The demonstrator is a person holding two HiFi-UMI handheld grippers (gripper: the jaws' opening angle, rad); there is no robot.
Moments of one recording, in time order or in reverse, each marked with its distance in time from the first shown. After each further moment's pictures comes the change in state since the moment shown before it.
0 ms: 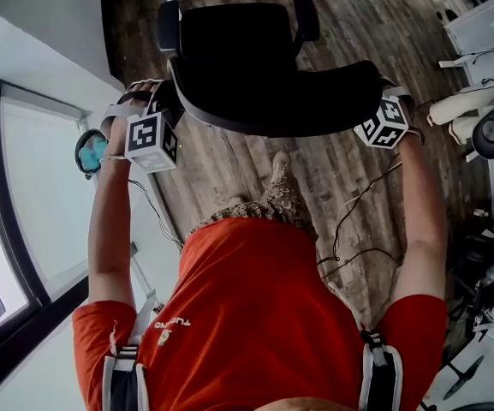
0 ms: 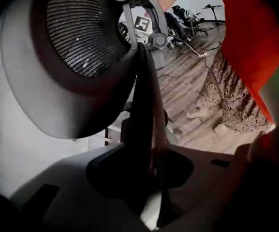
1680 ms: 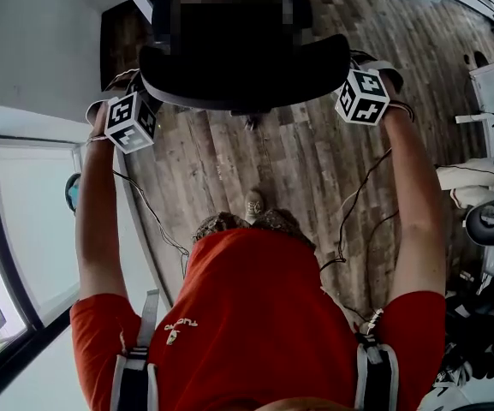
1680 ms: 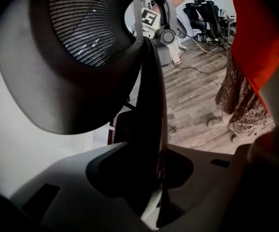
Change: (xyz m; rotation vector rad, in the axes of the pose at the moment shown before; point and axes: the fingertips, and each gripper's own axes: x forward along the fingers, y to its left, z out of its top) left arm 0.252 0.260 -0.004 -0.172 0.144 -0.014; right arm 0.188 -0.301 -0.183 -0.117 -0.044 0.094
